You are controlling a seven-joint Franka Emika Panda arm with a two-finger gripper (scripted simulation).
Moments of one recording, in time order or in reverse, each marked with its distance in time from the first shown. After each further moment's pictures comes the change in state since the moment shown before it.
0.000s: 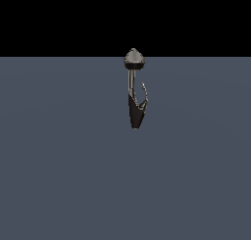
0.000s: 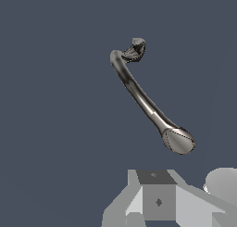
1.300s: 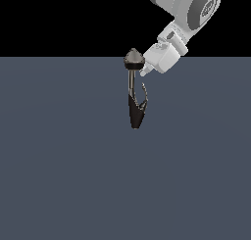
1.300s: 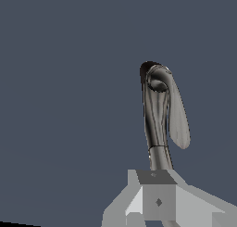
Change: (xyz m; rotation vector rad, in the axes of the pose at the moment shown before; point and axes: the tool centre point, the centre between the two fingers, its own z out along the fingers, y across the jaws) arm 0.191 -0.014 0.143 0.205 -0.262 0.686
